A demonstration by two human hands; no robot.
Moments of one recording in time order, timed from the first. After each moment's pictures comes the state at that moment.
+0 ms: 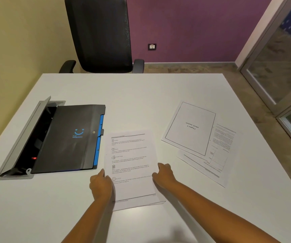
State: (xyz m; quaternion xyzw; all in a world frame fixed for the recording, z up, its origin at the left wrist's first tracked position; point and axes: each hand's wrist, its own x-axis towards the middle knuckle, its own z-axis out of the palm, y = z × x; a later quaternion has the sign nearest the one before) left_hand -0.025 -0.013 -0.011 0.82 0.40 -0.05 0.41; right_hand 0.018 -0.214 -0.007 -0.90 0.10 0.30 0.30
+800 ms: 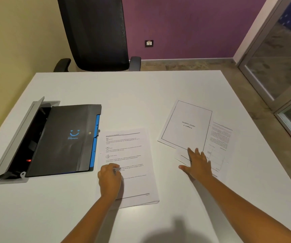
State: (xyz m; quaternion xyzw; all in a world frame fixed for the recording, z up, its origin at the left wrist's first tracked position) left_hand -0.006 -0.039 -0.011 0.87 0.28 -0.01 0.40; right_hand 0.051 -0.340 -0.025 -0.96 0.10 0.22 0.13
